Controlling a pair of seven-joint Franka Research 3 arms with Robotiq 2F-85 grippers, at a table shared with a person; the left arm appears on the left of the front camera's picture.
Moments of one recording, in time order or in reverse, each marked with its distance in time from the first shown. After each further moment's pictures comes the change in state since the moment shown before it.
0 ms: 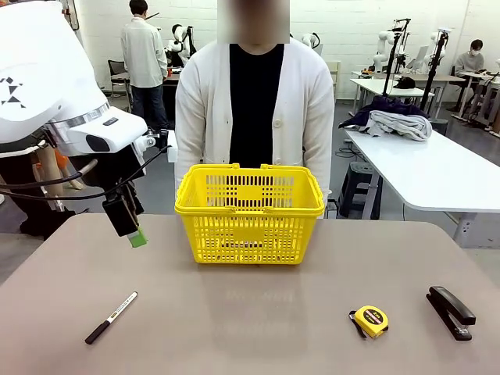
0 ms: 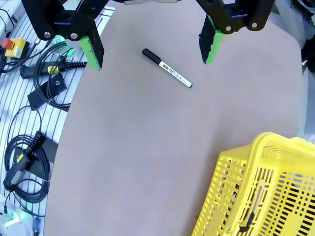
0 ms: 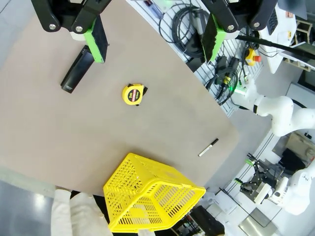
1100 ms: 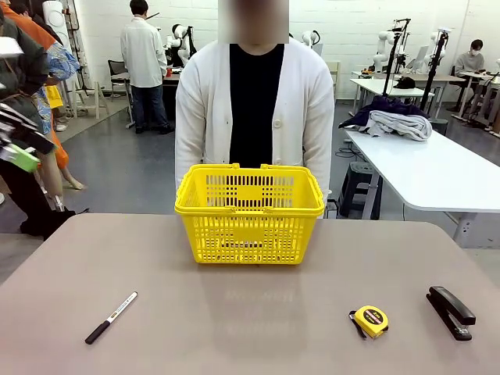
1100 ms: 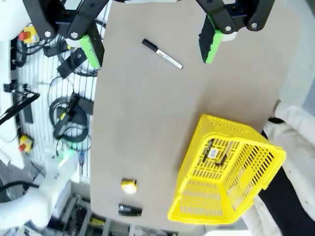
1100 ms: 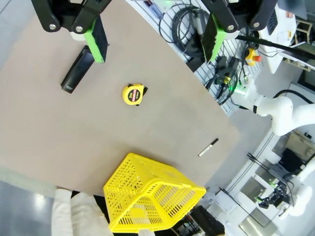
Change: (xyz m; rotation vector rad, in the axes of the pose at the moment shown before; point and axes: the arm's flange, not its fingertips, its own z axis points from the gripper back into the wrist) left arm -0.187 0.090 0.124 -0.175 -0.580 0.017; right arm 0.000 0.000 0.000 0.000 -0.001 0.000
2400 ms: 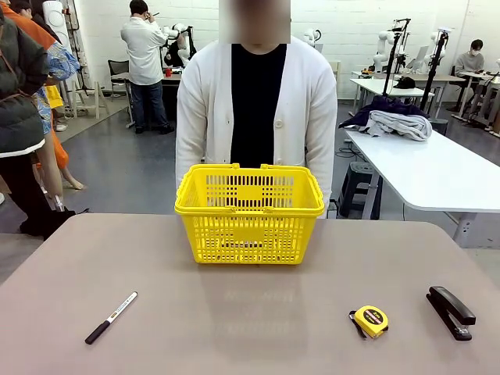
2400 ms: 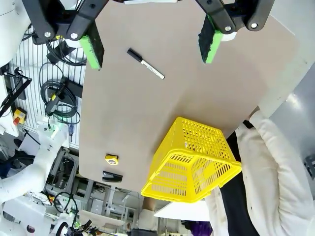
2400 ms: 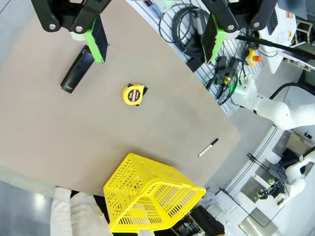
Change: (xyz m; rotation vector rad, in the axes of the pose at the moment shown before) left arm -0.146 0.014 0.065 0.084 -0.254 0.067; right arm 0.000 0.000 0.000 0.000 0.000 0.000
